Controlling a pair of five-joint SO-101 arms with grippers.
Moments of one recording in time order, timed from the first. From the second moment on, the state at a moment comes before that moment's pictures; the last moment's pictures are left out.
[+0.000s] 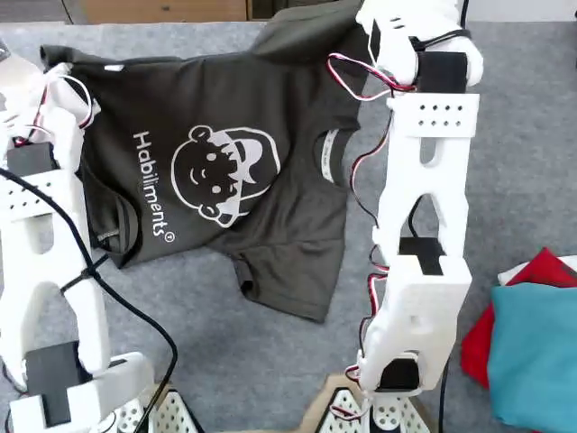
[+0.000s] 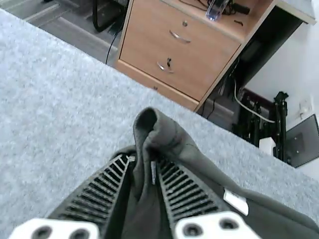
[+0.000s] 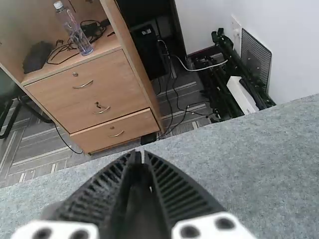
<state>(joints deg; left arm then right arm) -18.5 -14.0 13.5 29.1 9.8 -3.2 27.8 -59.5 63.2 -28.7</state>
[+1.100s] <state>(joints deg) -23.1 -14.2 7.9 73.4 6.9 -3.2 26.6 -69.7 101.3 -13.0</state>
